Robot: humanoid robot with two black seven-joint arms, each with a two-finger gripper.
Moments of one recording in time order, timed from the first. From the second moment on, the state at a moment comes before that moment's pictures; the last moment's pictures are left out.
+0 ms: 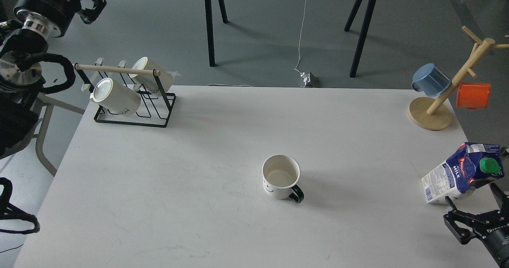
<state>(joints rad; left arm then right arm) -0.95 0.48 -0.84 -0.59 -0.10 -0.43 -0.15 -0.37 -0.88 0.90 1.45 0.62 0.49 0.42</state>
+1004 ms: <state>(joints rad) -0.95 0.50 -0.84 -0.59 -0.10 -0.43 -0.15 -0.40 -0.85 0.95 1.43 0.62 0.49 0.42</state>
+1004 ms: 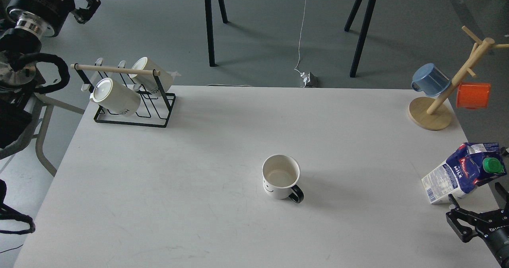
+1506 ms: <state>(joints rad) -0.95 0.50 -0.83 -0.59 -0.10 -0.43 -0.15 -0.41 -0.86 1.01 1.41 0.62 0.49 0.42</state>
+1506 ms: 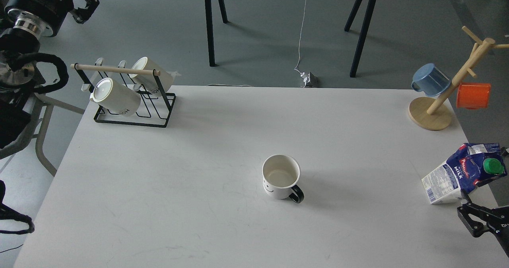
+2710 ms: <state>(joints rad) -0.95 0.50 -0.81 -0.59 -0.10 -0.42 -0.15 -0.31 -0.79 1.01 1.33 0.61 0.49 0.42</state>
